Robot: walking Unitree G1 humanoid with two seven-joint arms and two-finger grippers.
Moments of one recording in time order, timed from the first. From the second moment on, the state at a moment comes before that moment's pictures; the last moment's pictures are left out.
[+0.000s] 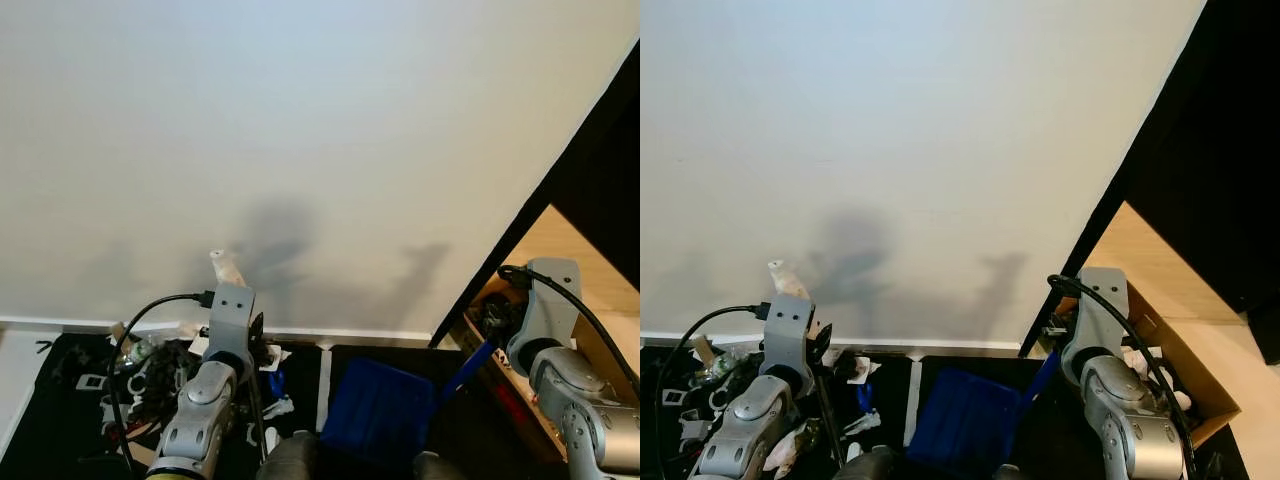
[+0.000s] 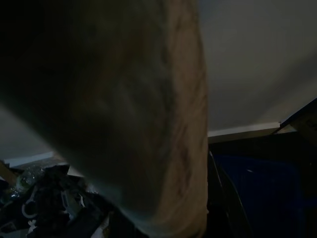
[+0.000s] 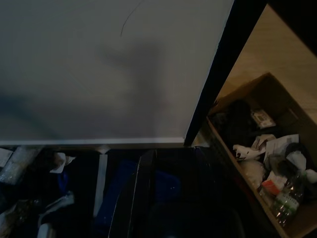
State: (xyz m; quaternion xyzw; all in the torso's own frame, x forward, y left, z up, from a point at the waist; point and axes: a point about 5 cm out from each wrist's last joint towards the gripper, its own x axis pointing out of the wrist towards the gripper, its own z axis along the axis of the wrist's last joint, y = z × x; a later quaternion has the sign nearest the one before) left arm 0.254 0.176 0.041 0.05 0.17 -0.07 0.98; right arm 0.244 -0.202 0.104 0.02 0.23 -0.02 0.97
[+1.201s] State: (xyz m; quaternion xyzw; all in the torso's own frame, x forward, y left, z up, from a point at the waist) left arm 0.268 0.185 0.051 0.05 0.15 -0.05 0.99; right arm 0.296 -0.183 0.086 -0.04 0.13 0.07 0.99
